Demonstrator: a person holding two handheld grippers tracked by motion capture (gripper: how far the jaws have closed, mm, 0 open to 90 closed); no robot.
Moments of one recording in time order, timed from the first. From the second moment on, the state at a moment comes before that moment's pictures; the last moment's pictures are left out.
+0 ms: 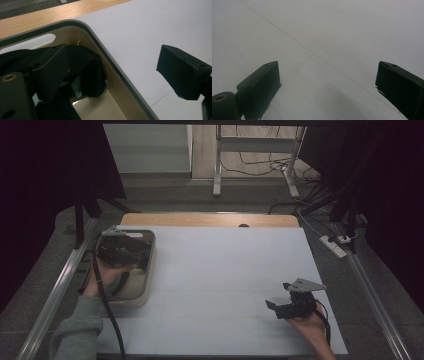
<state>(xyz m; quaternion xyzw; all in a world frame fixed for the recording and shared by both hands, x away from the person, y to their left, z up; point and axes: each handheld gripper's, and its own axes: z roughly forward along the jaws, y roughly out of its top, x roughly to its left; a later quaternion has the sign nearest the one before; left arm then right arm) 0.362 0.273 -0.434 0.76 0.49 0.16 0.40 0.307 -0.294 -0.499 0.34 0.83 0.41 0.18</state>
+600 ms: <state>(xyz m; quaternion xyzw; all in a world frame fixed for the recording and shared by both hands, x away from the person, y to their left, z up) 0.380 0.313 -0.427 0.74 0.53 0.18 0.37 0.306 -0.293 -0.500 0.34 0.83 0.40 0.18</state>
